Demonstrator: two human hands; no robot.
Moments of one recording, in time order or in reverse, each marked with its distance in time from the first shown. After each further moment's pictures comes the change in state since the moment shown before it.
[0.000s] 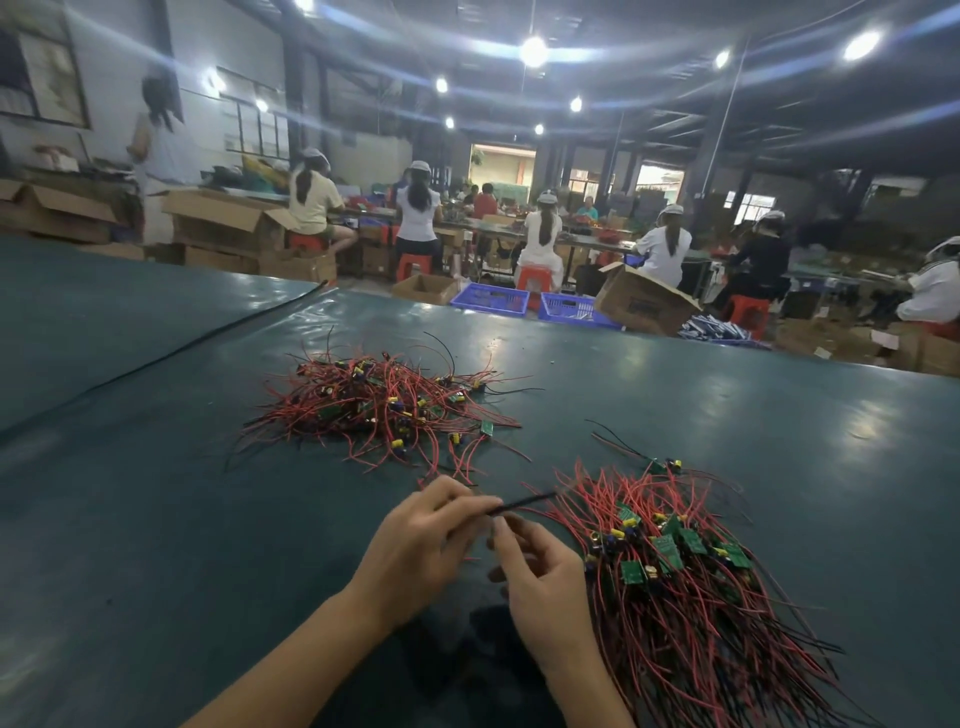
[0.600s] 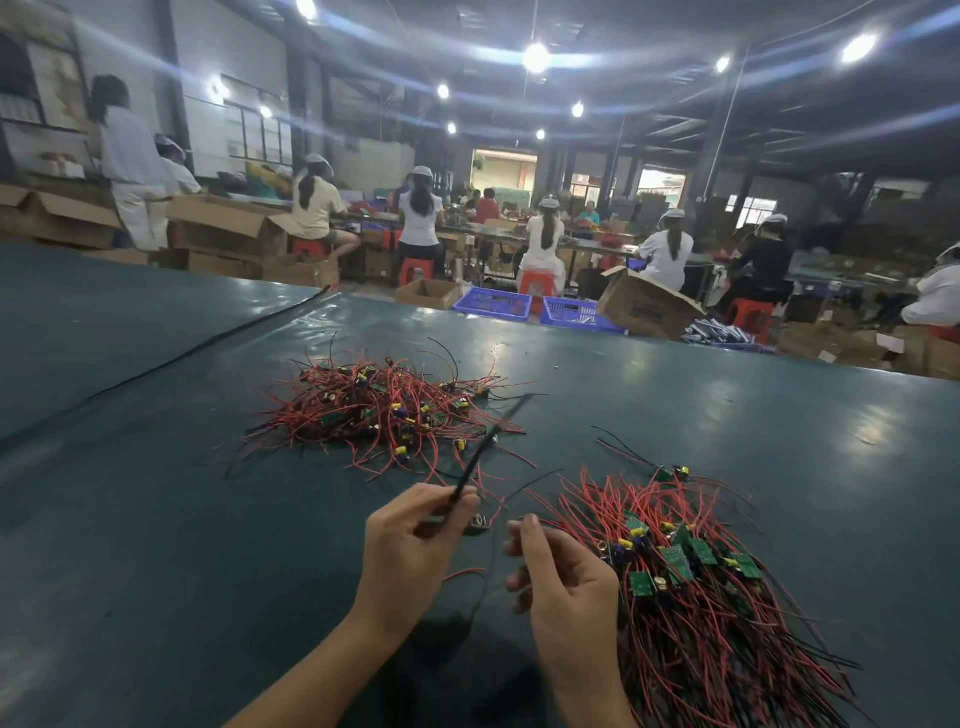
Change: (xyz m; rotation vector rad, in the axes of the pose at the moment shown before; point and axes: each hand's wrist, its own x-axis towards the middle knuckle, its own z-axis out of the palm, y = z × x) left_hand 0.004 0.011 0.003 -0.391 0.400 -0.348; right_hand -0.009 -0.019 -0.001 0.141 0.088 -0.089
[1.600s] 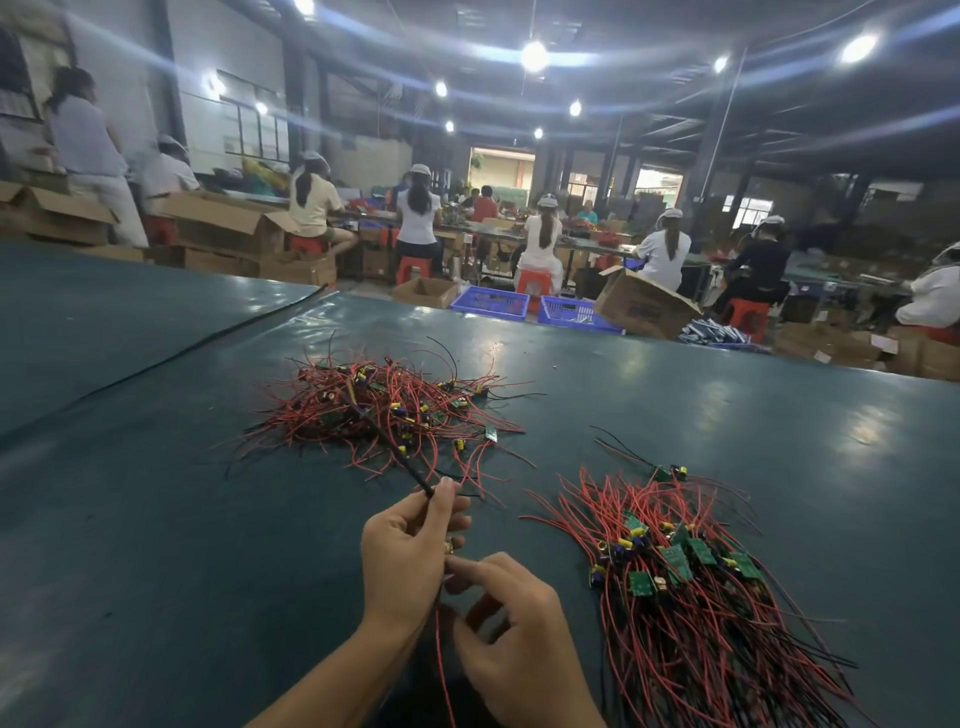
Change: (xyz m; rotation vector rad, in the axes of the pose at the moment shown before) left_hand -0.003 0.011 0.010 -0.260 0.185 -0.501; right_hand -0.016 0.018 0.003 -0.554 -0.374 -0.411
